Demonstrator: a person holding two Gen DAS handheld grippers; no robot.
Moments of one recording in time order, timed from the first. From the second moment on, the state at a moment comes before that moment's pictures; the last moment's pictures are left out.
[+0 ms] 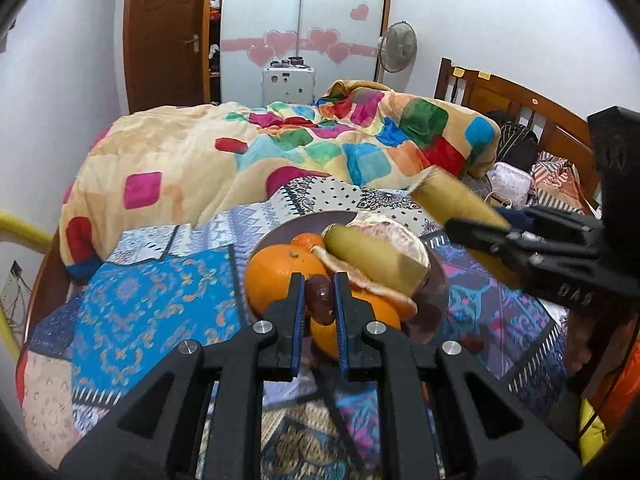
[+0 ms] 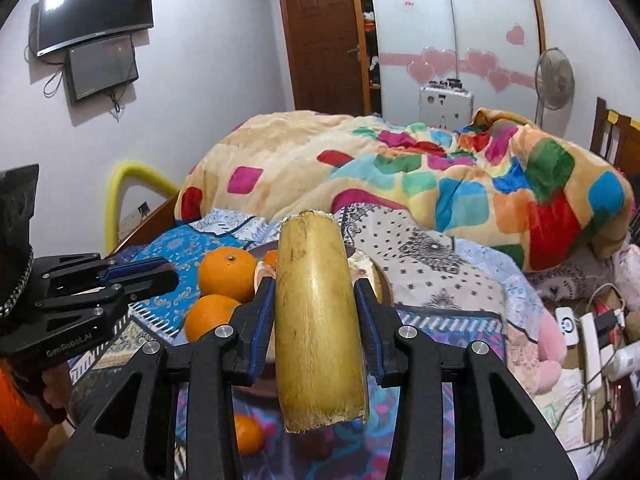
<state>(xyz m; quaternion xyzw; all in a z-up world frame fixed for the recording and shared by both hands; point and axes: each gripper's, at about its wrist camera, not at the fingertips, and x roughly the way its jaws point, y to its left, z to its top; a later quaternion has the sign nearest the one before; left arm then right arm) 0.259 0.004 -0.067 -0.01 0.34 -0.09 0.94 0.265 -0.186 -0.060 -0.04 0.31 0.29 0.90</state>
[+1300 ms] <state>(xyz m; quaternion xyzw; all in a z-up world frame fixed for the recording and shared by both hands) 0.240 -0.011 -0.056 0.00 0.34 -0.06 0.94 0.227 -0.200 -0.047 -0.05 0.30 0.30 0.90</state>
